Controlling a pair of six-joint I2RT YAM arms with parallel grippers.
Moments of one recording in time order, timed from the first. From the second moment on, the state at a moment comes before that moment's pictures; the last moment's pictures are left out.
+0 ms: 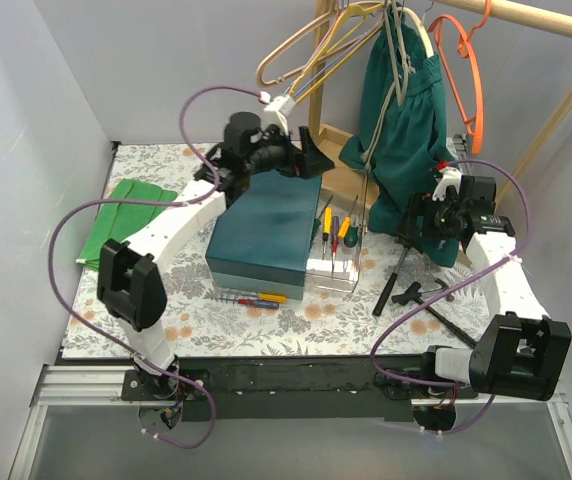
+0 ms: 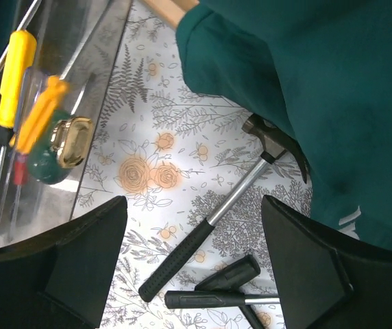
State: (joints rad) left arm -0.57 1.79 1.62 -0.04 0.50 -0.53; right arm -0.09 1.26 0.99 -0.54 -0.42 -0.01
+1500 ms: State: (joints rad) left arm -0.47 1.08 0.59 -0.61 0.64 1.12; right arm 0.06 0.99 0.88 -0.67 -0.40 -0.14
